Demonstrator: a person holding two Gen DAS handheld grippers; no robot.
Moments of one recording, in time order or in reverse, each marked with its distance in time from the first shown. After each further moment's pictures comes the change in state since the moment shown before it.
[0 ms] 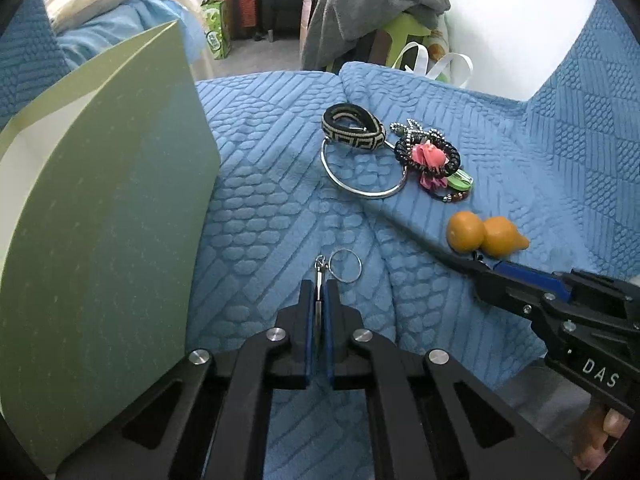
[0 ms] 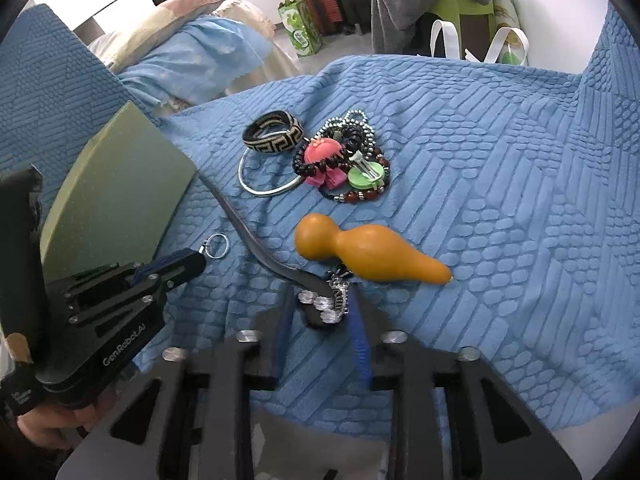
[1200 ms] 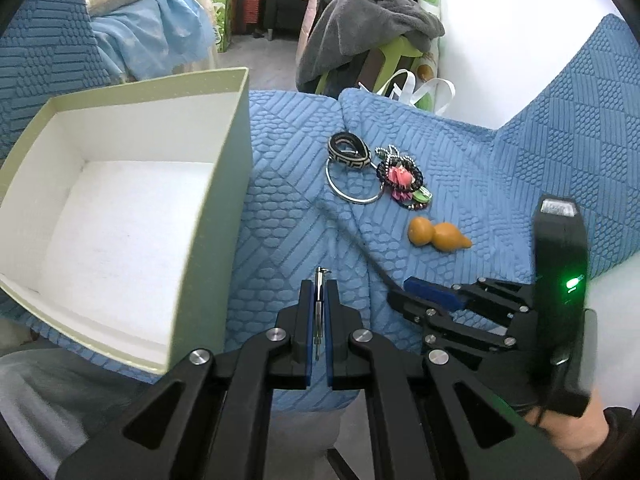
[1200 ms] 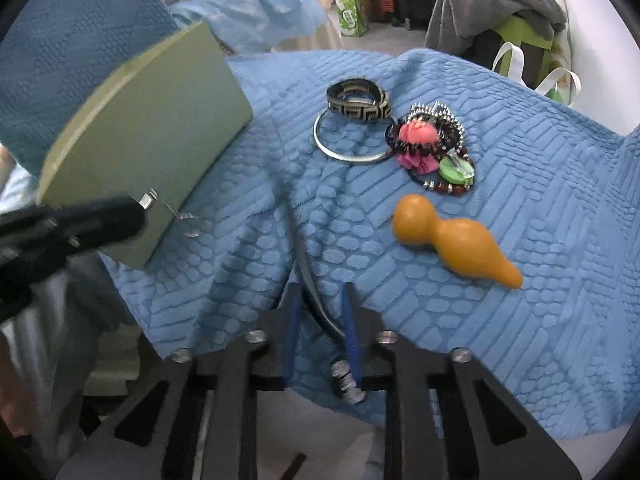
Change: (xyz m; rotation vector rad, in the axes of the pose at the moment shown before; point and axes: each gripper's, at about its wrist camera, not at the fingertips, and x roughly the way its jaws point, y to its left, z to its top) left arm -0.067 0.024 0.002 -0.076 0.004 -0.104; right arm 0.020 0.059 -0.014 -0.231 0.085 -0.060
